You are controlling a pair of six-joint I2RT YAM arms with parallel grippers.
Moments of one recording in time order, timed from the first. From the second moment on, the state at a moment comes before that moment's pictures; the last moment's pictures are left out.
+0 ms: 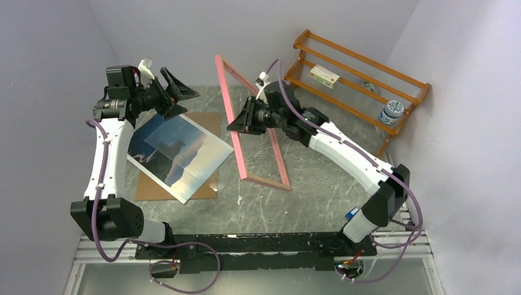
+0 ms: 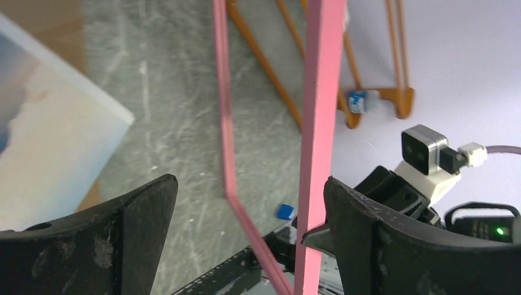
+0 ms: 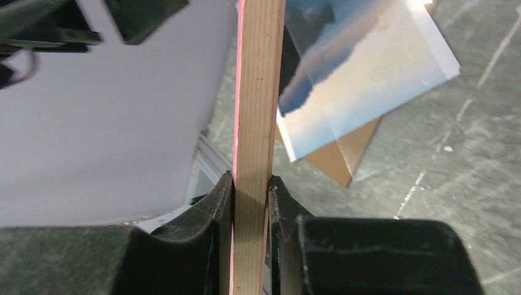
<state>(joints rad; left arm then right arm) 0.09 1.41 1.55 -0.70 0.76 -0.71 0.76 1.57 1.58 -0.44 -0.28 0.85</state>
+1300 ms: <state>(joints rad) 0.17 1.46 1.12 -0.75 0.28 -0.58 0.94 1.89 1.26 -0.40 0.02 0.41</state>
